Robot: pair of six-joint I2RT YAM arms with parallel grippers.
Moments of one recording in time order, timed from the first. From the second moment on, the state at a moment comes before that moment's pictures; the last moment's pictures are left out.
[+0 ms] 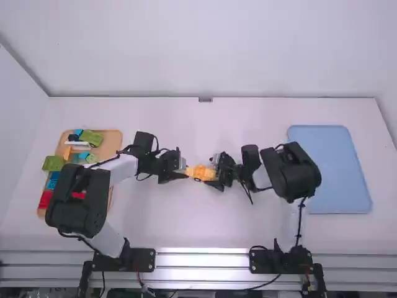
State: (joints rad) left arm -0.13 1.69 0.79 -0.25 0.94 1.20; right arm 0.30 2.14 0.66 0.75 -0.95 -0.67
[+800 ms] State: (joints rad) left arm -0.15 1.69 0.79 -0.25 0.93 1.16; right arm 0.30 2.17 0.71 0.59 -1.05 -0.83
